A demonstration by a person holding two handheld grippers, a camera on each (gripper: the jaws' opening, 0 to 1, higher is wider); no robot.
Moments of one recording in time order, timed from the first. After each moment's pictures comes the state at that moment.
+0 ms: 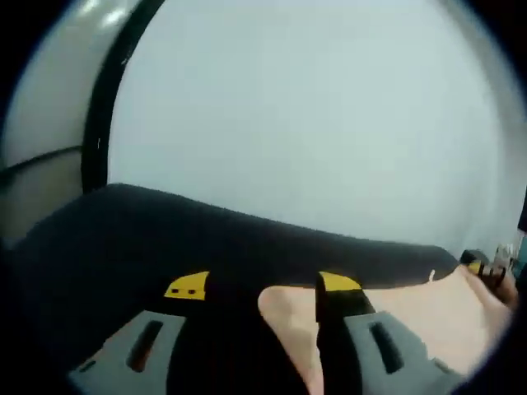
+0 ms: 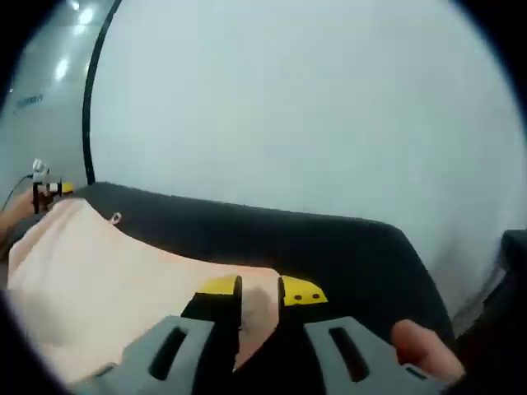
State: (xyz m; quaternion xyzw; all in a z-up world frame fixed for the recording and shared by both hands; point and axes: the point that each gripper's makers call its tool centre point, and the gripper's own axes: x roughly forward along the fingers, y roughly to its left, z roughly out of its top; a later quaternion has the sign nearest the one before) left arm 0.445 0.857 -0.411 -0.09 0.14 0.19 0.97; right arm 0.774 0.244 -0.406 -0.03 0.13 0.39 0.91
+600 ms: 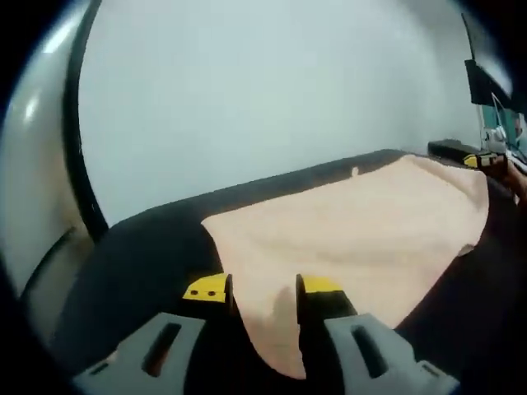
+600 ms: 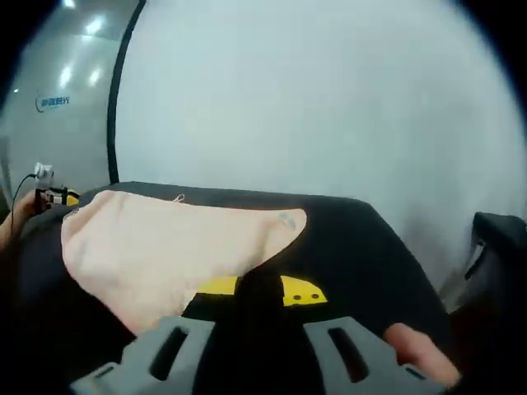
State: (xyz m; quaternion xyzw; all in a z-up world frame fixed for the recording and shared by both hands) left arm 0.328 0.706 -0.432 0.07 0.20 0.09 0.97; right arm 0.598 0.154 -0.423 -0.07 0.13 0.37 0.92
